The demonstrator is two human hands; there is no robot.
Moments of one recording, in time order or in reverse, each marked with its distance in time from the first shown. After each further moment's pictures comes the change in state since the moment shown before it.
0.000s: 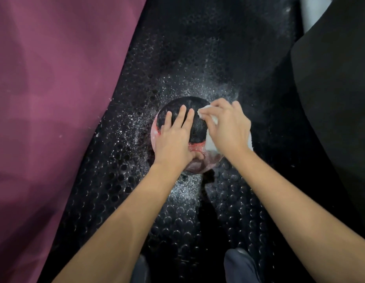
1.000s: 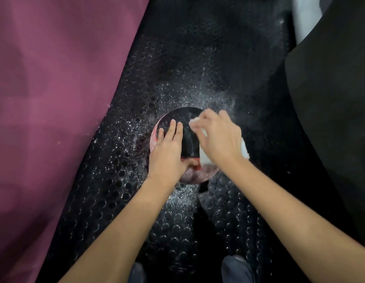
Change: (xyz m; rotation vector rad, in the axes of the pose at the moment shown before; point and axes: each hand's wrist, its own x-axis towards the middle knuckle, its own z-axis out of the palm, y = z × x) left_hand -0.017 -0.005 -0.007 -0.177 -0.019 -0.076; right_hand 0.000 -0.020 -0.011 -0.156 -0.156 -0.104
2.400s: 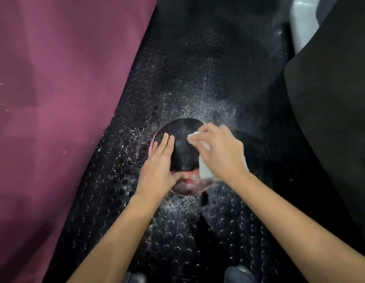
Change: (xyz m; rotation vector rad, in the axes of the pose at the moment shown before) left_hand -0.011 -0.026 -0.006 -0.124 -0.019 -0.003; right_hand -0.011 -0.002 -0.008 0.174 -0.081 0.036
